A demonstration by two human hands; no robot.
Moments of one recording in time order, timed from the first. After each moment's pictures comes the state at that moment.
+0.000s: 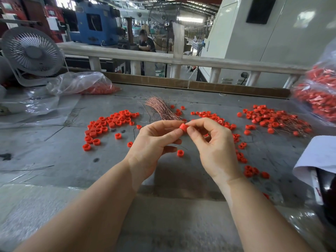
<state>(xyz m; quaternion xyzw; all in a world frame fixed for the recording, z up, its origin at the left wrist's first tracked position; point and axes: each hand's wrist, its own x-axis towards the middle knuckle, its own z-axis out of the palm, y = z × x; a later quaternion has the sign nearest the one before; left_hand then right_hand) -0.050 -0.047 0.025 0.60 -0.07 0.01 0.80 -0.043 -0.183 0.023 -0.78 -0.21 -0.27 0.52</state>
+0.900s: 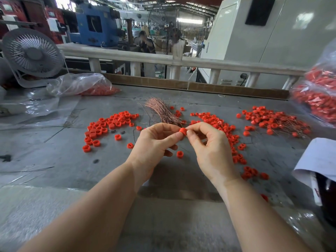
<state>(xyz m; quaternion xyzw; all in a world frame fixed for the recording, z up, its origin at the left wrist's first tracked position) -0.046 -0.047 0.018 0.66 -0.05 0.04 0.75 -0.039 -0.184 0.015 -0.82 -0.18 -0.26 0.48</state>
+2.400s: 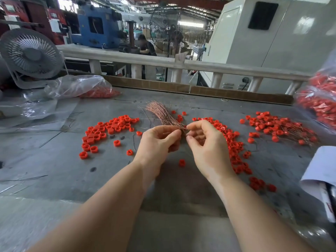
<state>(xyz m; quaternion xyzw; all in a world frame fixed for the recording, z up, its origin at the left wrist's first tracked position) -0.012 -0.055 0.009 0.61 0.00 0.10 0.79 -0.010 -0.175 0.012 -0.82 -0.16 -0.25 0.48</state>
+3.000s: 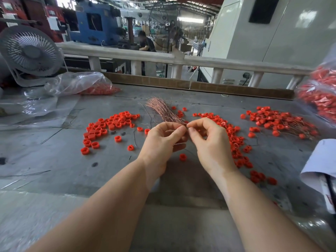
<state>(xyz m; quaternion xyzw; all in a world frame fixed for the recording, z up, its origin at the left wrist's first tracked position) -0.017 -0.063 0.007 0.60 -0.02 0.05 0.80 -0.014 -0.178 0.013 -0.80 -0.16 -0.23 0.52</state>
